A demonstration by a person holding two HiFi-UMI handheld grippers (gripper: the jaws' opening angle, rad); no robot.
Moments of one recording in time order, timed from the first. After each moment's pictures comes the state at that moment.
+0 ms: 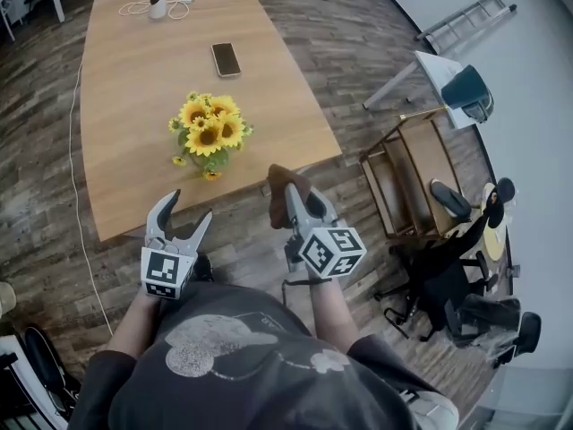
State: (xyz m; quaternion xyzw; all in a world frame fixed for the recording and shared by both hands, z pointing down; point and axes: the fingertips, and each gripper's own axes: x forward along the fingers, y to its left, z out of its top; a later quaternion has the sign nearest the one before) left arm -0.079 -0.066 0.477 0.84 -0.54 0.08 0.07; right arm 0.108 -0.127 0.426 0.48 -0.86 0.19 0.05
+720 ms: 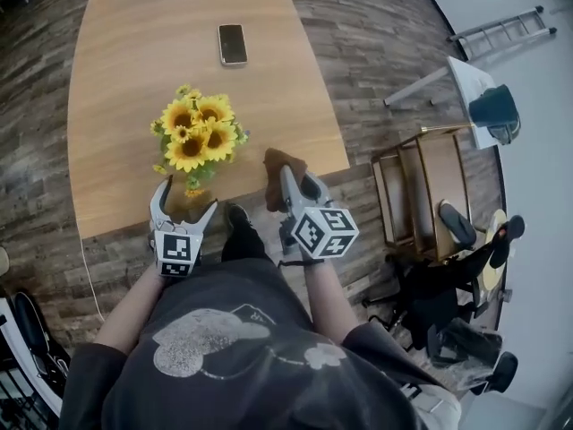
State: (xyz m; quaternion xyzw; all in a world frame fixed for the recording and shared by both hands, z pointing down) left arm -0.056 -0.144 0.572 0.77 -0.60 0.17 0.11; right arm 0.116 -0.232 0.483 0.44 -0.86 0.23 0.10
